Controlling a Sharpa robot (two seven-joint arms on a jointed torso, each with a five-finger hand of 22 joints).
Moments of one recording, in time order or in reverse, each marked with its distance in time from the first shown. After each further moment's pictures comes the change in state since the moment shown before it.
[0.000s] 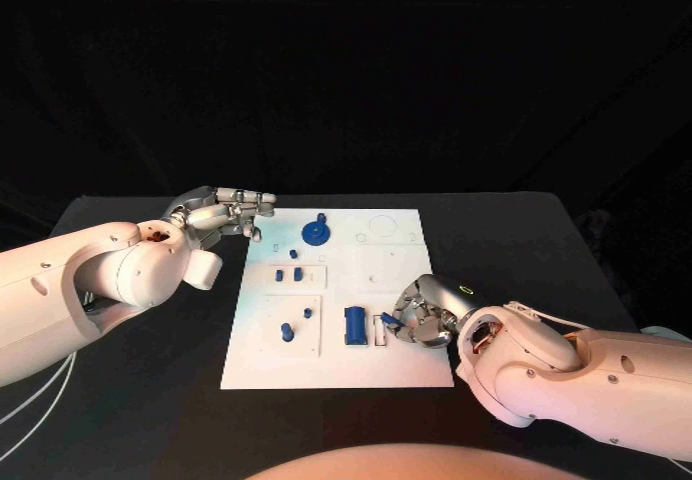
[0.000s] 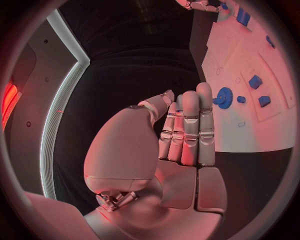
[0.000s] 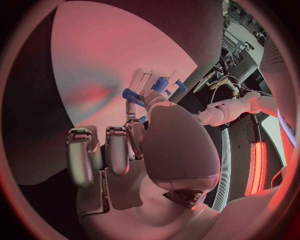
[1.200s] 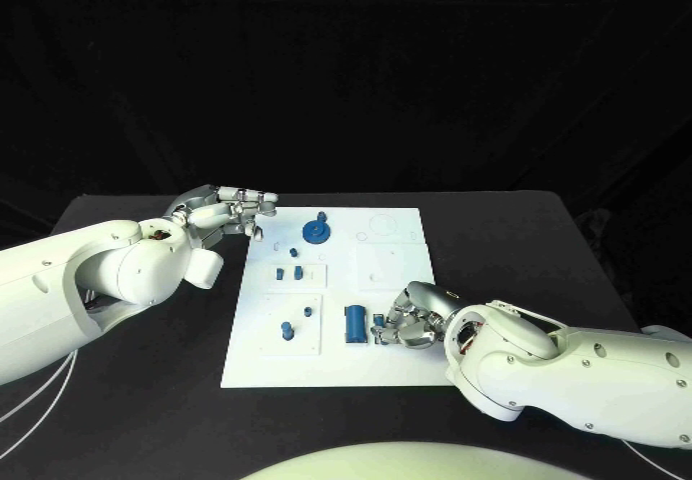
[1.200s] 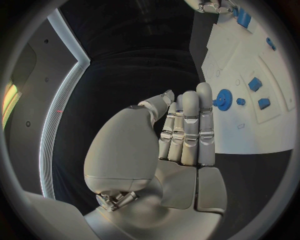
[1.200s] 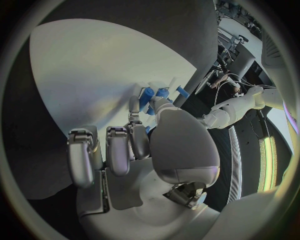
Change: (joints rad) left arm 0.000 -0.001 0.000 0.002 0.000 0.009 -0.005; left_hand 0.000 0.006 0.000 0.000 0.000 -0.002 0.002 0.000 0.000 0.000 0.000 0.000 0.000 0.000 0.000 0.000 -0.001 0.000 0.000 0.000 0.000 -0.001; right arm -0.002 0.063 0.000 -0.052 0.114 0.057 -0.007; right_hand -0.204 0.037 -0.108 0.007 0.034 0.041 -0.025 0.050 0.033 0.019 -0.012 0.044 0.000 0.000 -0.015 0.008 0.000 0.000 0.000 -0.007 0.012 0.000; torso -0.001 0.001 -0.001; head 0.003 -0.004
